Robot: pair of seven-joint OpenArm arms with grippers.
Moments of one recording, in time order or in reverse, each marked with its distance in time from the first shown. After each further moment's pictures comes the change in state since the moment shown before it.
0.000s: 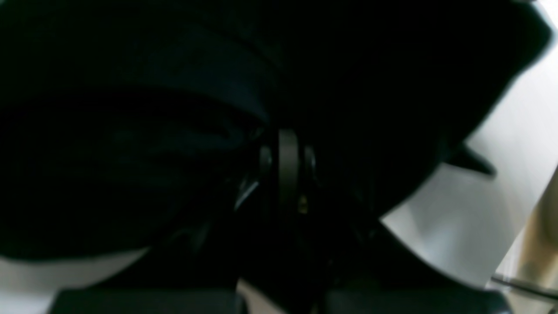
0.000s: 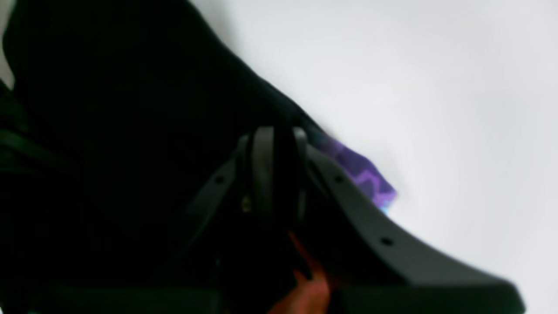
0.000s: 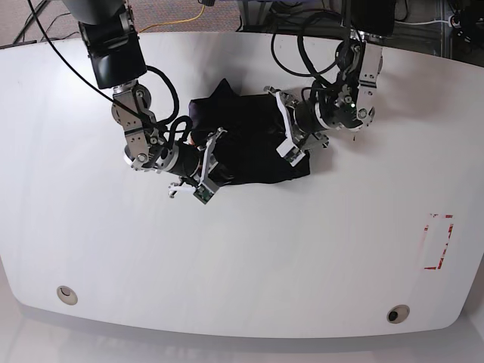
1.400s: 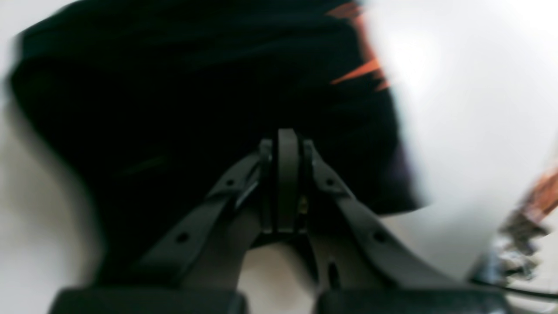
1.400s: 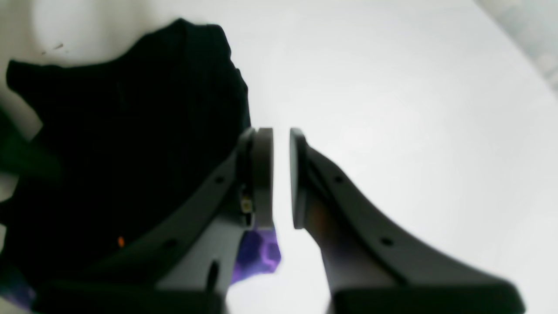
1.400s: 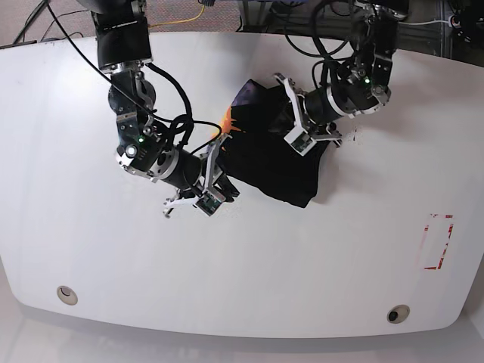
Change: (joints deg) left arm 8.5 -3.5 0.2 18.8 1.3 0.4 -2.4; right arm -4.6 -4.2 8.0 25.9 -1.0 0.1 -16.5
